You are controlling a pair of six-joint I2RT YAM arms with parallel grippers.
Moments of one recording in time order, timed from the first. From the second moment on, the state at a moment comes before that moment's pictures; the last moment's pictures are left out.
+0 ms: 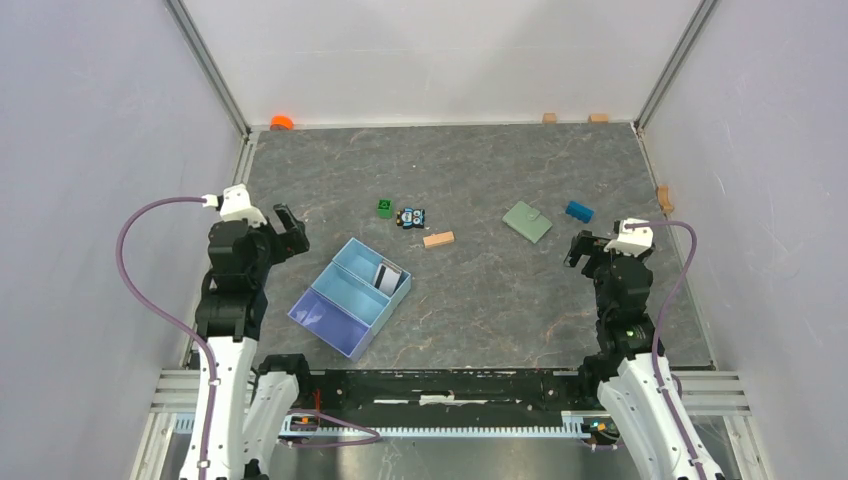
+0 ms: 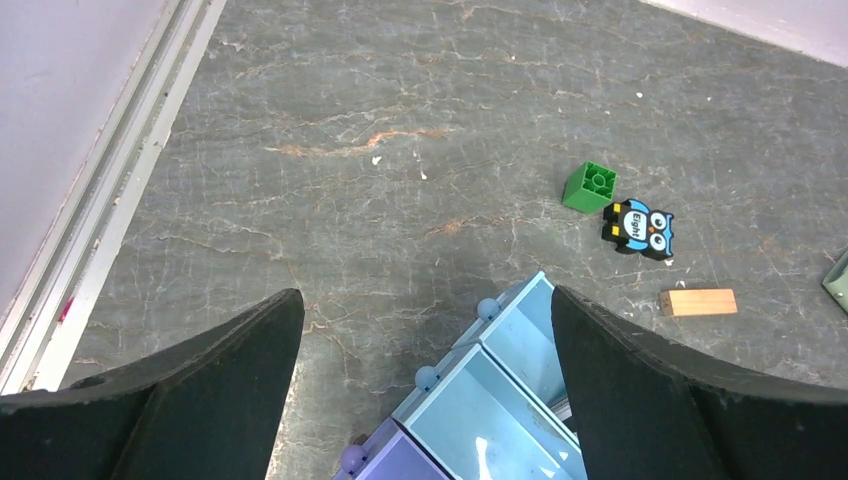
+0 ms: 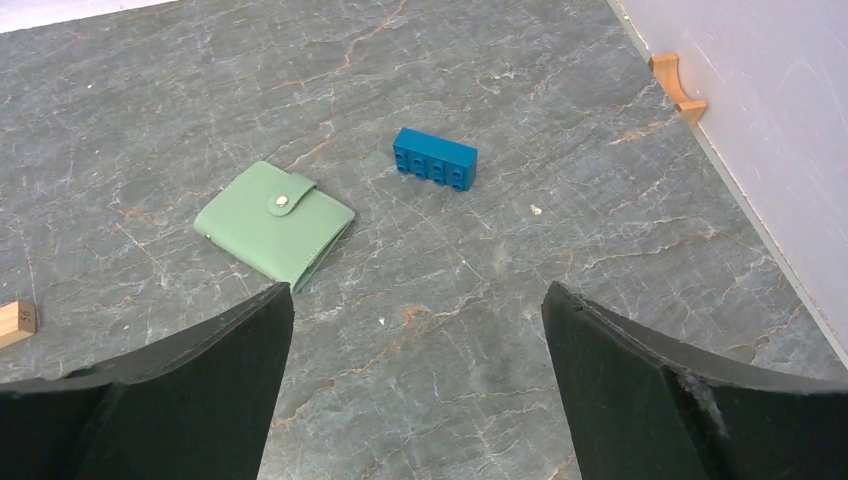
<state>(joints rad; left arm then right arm) 0.04 0.64 0.80 -0.53 -0.07 -0.23 0.10 0.50 0.29 0.01 0.27 0.13</state>
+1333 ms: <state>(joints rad) 0.03 0.76 0.83 -0.55 0.19 -0.23 0.06 1.72 1.01 -0.03 -0.20 -0.04</state>
